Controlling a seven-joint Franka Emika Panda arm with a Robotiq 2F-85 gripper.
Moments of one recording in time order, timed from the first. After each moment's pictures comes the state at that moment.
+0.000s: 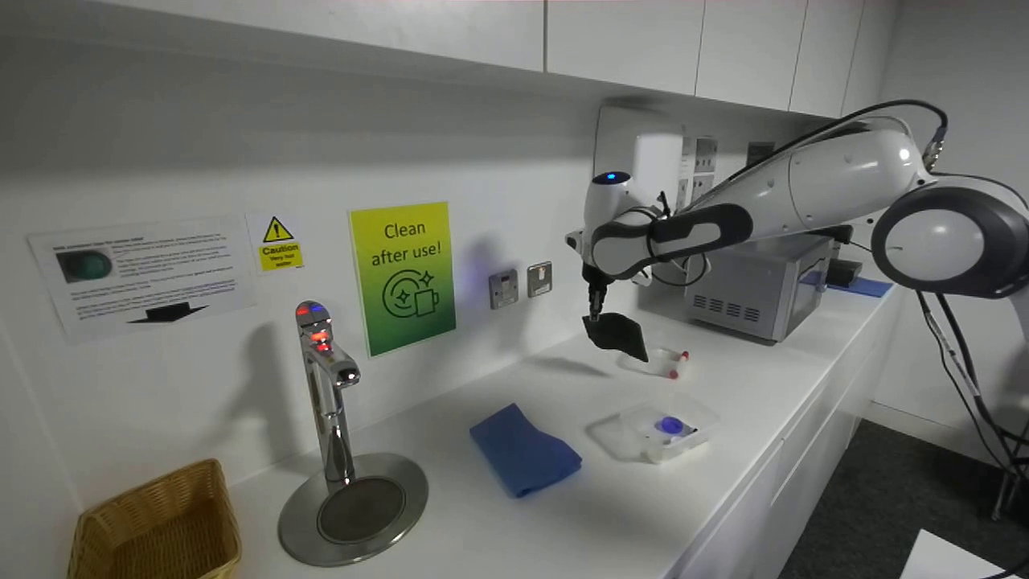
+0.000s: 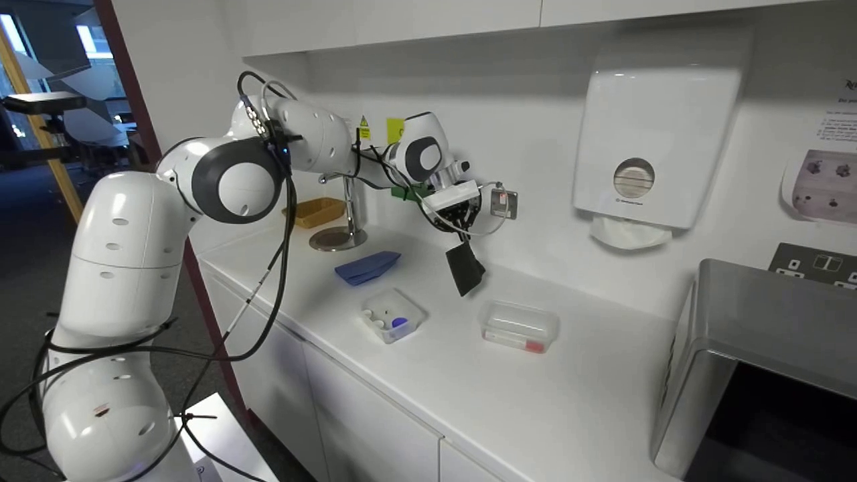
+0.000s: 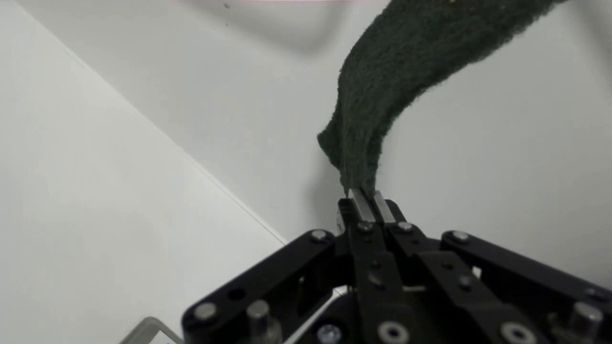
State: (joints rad) arm 0.02 0.44 -0.02 -1.46 -0.28 2.19 -0.59
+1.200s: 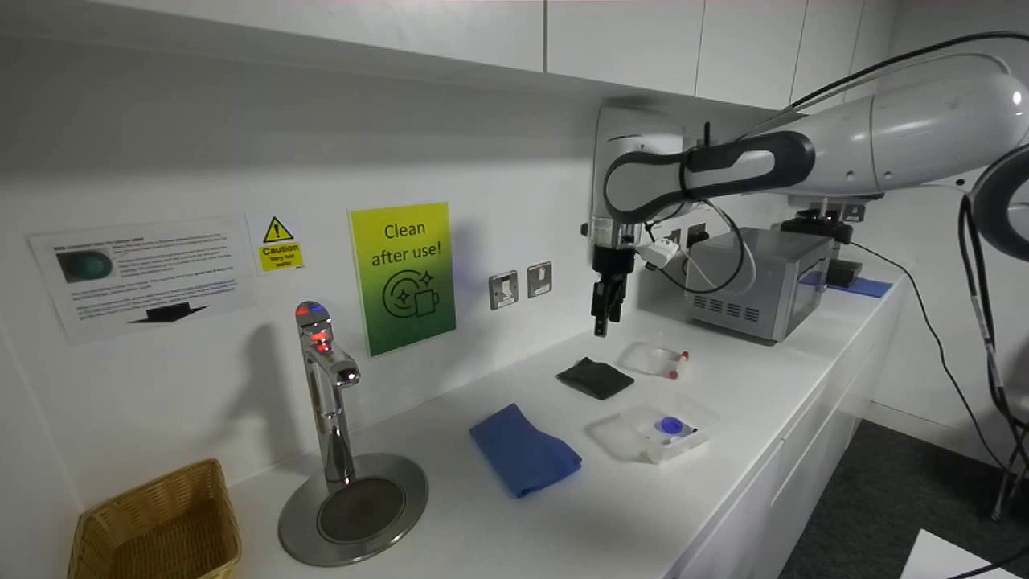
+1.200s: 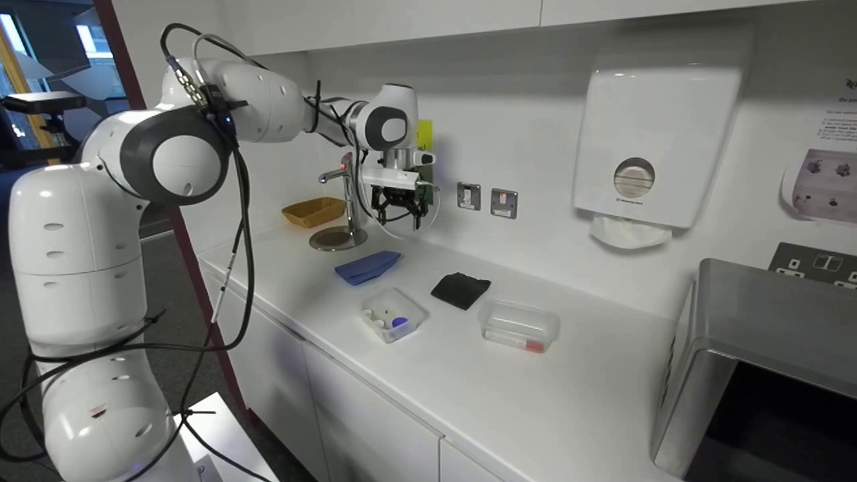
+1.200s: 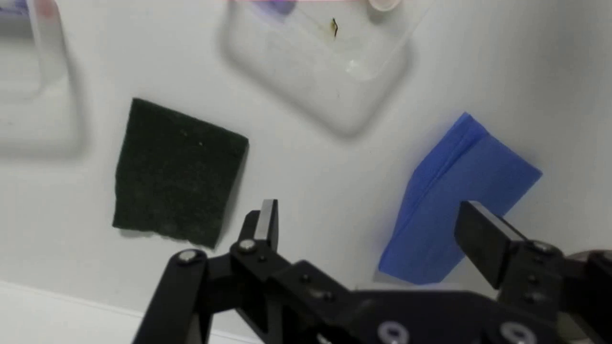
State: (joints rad) arm -0.01 0.21 0.11 -1.60 0.03 1.82 -0.33
